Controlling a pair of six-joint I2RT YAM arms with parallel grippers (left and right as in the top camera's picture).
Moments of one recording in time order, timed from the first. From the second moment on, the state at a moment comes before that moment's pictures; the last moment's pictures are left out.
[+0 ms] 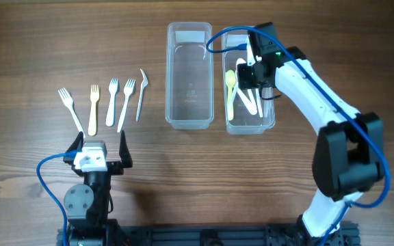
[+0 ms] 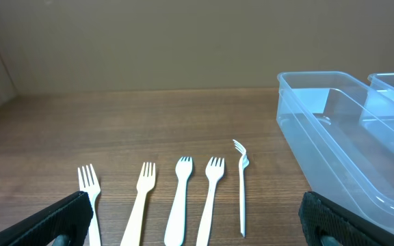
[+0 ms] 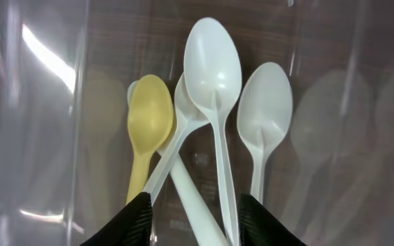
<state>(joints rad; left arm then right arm) 0.01 0.01 0.05 -0.15 -0.02 0.02 0.29 1.93 1.46 -0.72 -0.02 0.16</state>
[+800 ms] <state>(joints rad) 0.01 0.01 0.05 -0.15 -0.02 0.02 -0.17 1.54 1.53 -0.88 0.09 0.09</state>
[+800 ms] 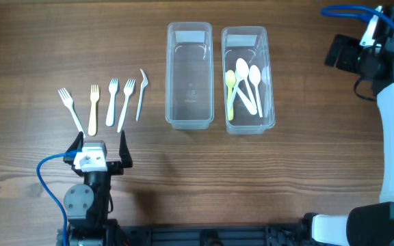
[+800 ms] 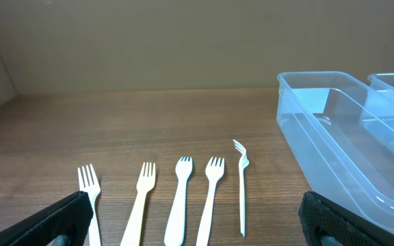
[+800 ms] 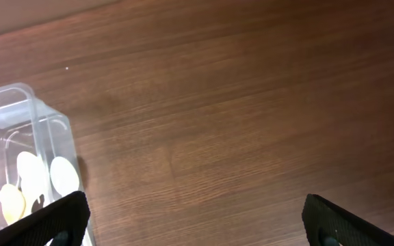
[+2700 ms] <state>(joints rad) 0.01 1.25 1.30 -0.96 0.30 -0.13 -0.17 1.54 1.53 -0.88 0.09 0.09</state>
